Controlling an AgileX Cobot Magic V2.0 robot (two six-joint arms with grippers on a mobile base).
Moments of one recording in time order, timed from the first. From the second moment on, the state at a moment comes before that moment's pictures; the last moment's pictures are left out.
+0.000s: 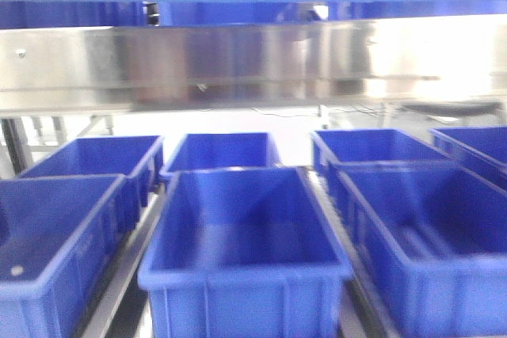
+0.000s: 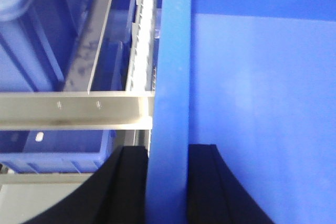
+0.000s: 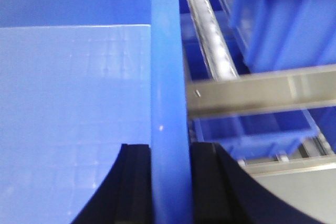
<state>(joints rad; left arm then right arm) -0.75 1.38 -1.73 0.67 1.32 -0.78 1.03 1.36 -1.68 -0.63 1.32 0.82</state>
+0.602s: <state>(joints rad) -0.75 1.38 -1.73 0.67 1.32 -0.78 1.03 1.36 -1.68 -0.63 1.32 0.82</state>
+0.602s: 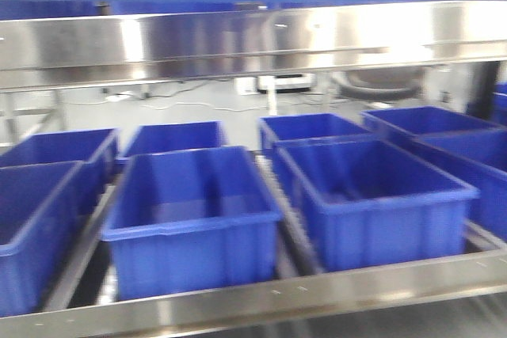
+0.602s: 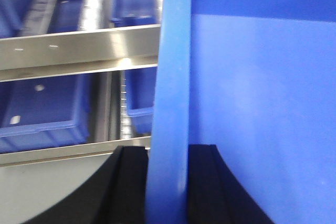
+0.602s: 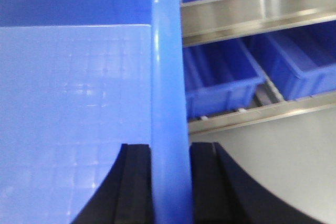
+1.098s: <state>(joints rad) -0.75 1.38 -1.73 0.67 1.32 -0.78 1.03 1.36 -1.68 -0.63 1.32 0.82</state>
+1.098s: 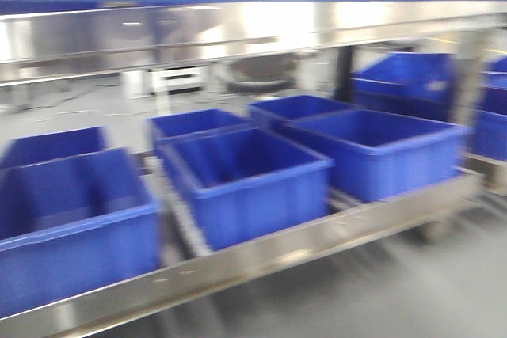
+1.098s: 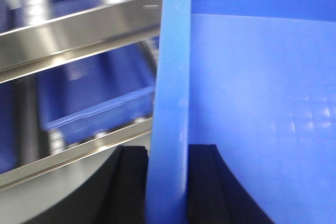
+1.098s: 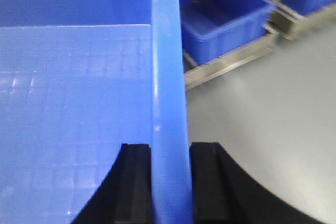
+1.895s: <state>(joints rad) -0.75 1.38 -1.73 0.67 1.32 -0.78 1.03 1.36 -1.68 -0.63 1.32 0.82</state>
